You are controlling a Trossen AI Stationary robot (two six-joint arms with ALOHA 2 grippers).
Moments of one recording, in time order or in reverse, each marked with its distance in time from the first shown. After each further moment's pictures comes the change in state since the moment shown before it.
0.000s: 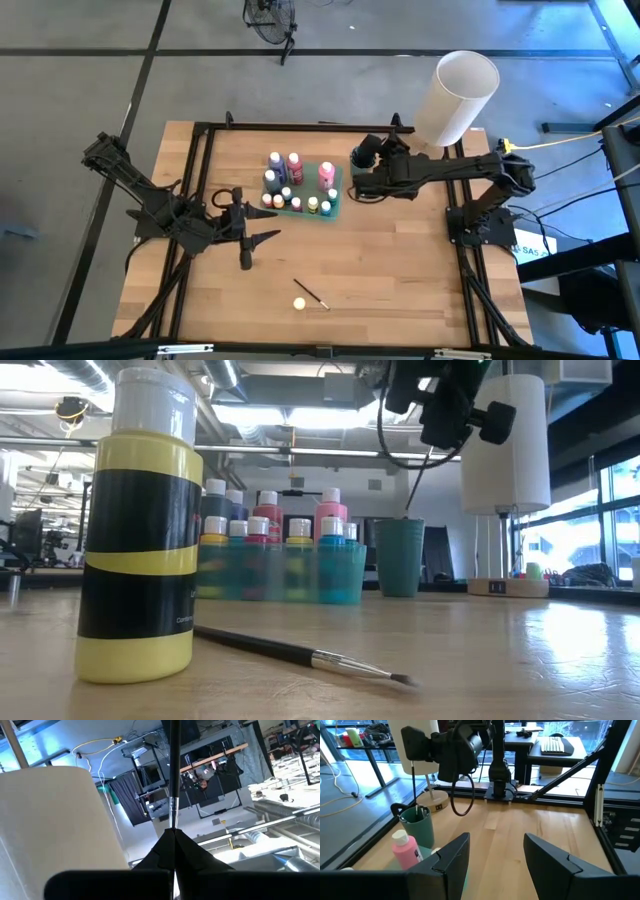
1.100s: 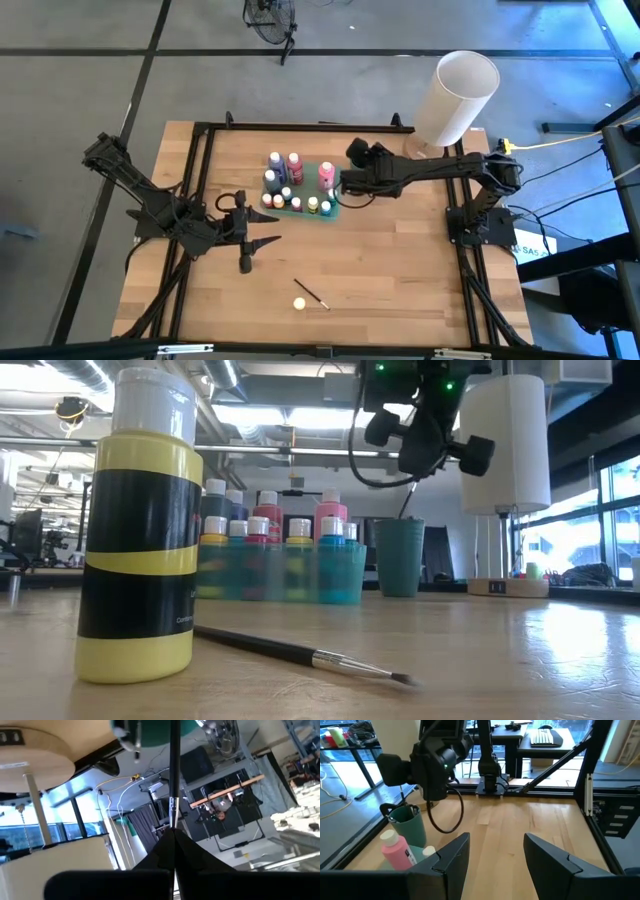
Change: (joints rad) left arm 0.000 0.013 -0.001 -0.004 0.057 0.026; right arm -0.045 0.108 0.000 0.193 -0.205 -0.041
